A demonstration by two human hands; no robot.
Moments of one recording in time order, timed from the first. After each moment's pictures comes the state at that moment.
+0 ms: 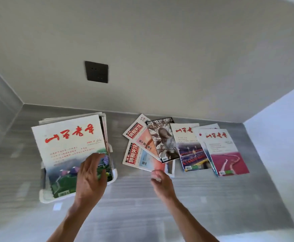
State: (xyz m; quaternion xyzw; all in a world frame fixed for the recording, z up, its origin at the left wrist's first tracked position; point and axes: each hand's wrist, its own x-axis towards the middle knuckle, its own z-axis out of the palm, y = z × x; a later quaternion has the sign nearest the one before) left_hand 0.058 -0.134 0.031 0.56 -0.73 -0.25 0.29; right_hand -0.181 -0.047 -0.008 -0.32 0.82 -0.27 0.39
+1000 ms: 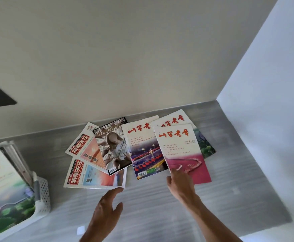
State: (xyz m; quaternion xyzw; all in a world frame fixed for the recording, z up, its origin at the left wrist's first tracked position) left_hand -0.218 -0.028 -0.009 0.55 -0.73 -0.41 0.01; right_hand -0.479 0.031 -0.046 -0.49 0.86 0.02 0.14
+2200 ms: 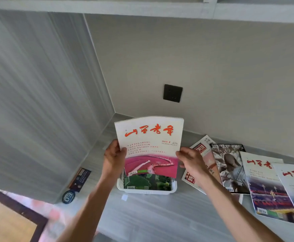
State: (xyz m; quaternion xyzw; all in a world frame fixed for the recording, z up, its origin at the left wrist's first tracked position) left_hand 0.162 -0.172 0.117 0.63 -0.46 -0.40 0.48; right_hand -0.100 -0.175 0.092 -0.45 0.62 -0.38 0.51
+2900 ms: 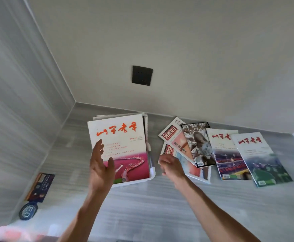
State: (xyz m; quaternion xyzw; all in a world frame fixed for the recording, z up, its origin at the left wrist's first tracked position) left_hand 0.148 -0.161 0.036 0.62 -0.57 -0.32 0.44; right_hand -0.094 -0.140 0.021 -0.29 0.75 -0.33 0.49
